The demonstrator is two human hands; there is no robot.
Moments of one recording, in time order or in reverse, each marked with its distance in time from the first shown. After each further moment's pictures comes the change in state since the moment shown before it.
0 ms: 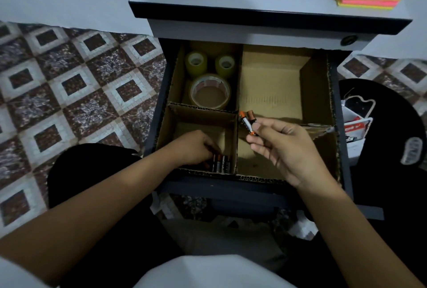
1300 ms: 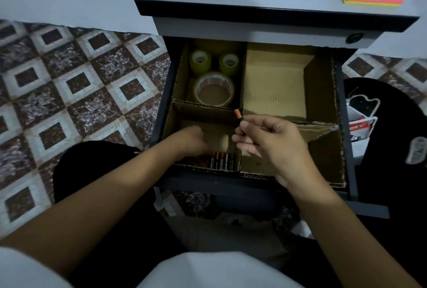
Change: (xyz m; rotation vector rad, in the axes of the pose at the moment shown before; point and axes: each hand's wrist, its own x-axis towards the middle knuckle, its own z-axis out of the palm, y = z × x) left_hand -0.013 0.008 -0.005 -0.308 -0.009 -0.127; right_hand -0.004 0.007 0.023 -0.107 -0.007 -0.073
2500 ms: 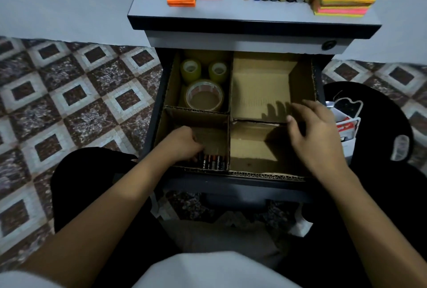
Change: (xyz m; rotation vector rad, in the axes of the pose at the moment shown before) left_hand 0.002 -0.003 -0.001 0.217 0.187 0.032; right_hand 0.021 0.008 -0.097 -1.206 0.444 -0.580
